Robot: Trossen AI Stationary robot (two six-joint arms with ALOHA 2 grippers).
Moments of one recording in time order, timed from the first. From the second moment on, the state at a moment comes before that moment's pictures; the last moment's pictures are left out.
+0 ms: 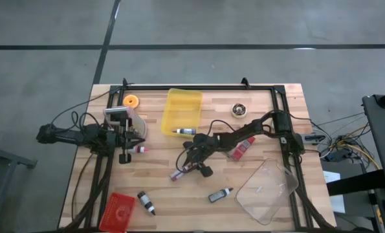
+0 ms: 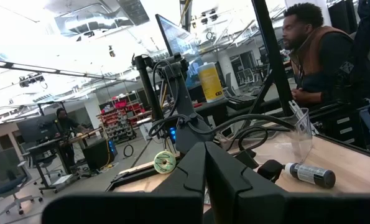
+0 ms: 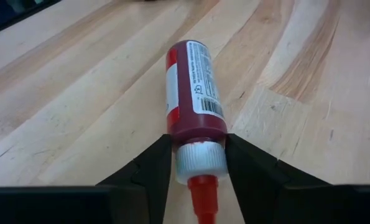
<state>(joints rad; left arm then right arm) -0.16 0.04 0.01 0.24 -0.08 0.36 0.02 2.13 1.10 0.42 -0.49 -0.24</state>
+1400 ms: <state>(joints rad) -0.16 0.04 0.01 0.24 -0.08 0.36 0.02 2.13 1.10 0.41 -0.49 -0.19</state>
